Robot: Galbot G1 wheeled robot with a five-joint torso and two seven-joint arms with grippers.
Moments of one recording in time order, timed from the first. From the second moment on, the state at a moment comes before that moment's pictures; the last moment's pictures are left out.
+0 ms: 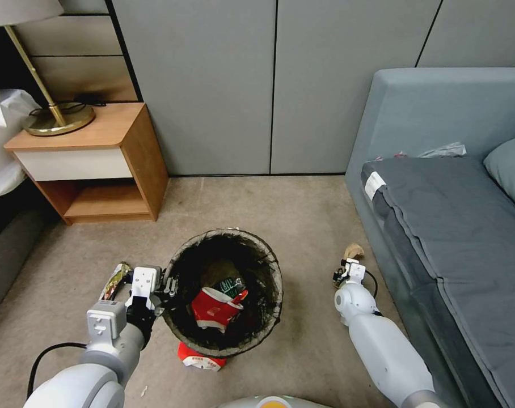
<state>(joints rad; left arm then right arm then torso) 1.77 -1.36 -0.65 -2.47 -0.22 0.61 0.04 -0.89 1.38 0.26 1.01 0.54 -0.23 0.42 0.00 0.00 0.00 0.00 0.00</state>
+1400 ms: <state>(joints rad) 1.76 -1.36 -0.63 -2.47 -0.21 0.61 0.04 -1.31 1.10 0.25 2.36 0.55 -0.46 0.25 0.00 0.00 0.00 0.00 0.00</state>
